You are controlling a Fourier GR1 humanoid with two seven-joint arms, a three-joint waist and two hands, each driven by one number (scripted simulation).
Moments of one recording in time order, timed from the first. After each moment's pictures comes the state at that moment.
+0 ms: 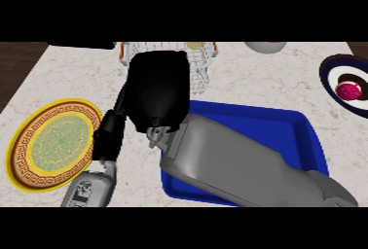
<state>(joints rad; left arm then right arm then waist) -0.21 0.00 -0.14 -1.49 -0.18 0.18 0.05 -1.13 -0.02 0.64 -1.37 0.85 0.35 1.15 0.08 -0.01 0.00</state>
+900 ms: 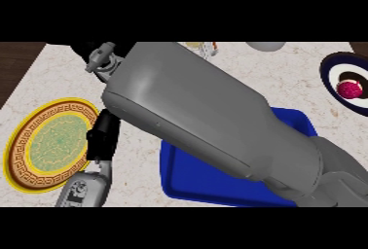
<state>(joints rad) -0.21 0.02 -0.12 -1.51 -0.17 0.18 0.05 -1.54 -0.01 0.52 -0.99 0.63 0.16 1.18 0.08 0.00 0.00</state>
